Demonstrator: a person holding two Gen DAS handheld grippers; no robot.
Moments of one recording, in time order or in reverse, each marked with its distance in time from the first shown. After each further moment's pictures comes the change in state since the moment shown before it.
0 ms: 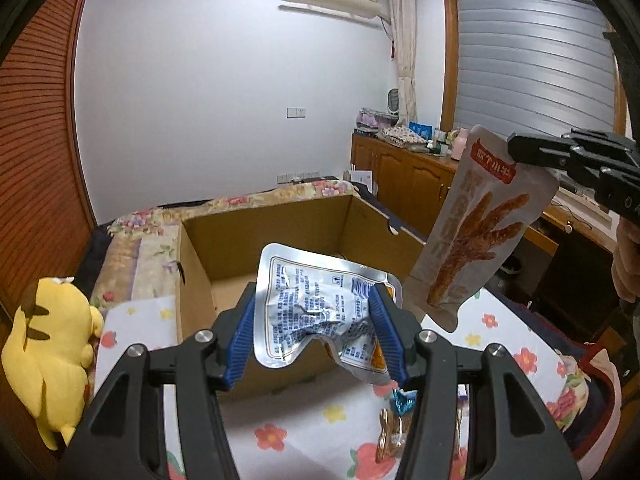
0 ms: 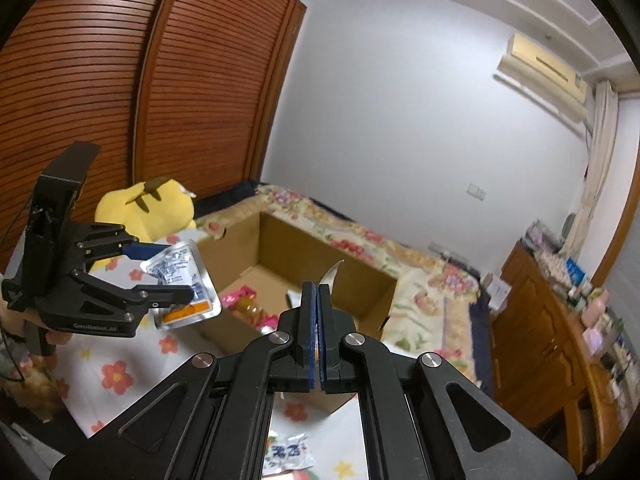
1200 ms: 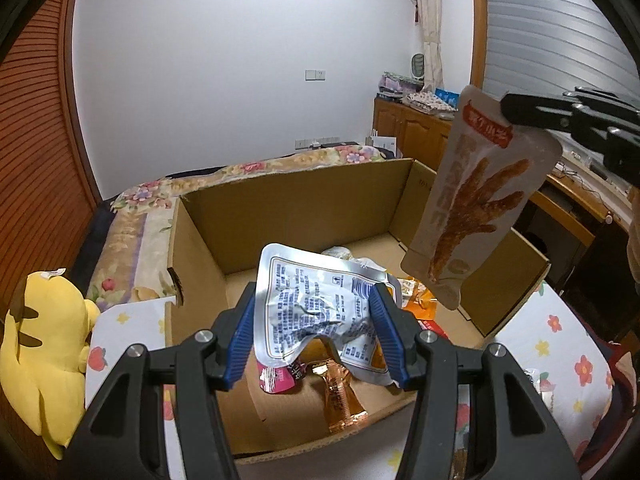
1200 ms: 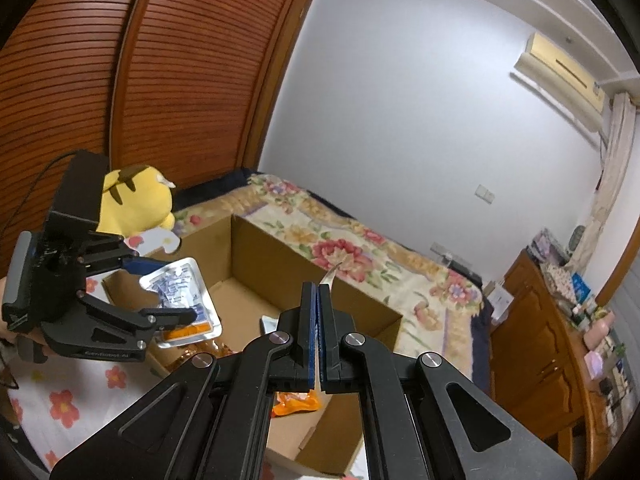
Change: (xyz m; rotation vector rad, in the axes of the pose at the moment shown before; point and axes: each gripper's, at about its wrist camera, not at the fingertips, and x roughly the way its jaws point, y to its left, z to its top) left arm 0.111 0.040 0.004 -0.013 0.141 0.063; right arm 0.115 -0.020 0.022 -0.043 0.055 0.007
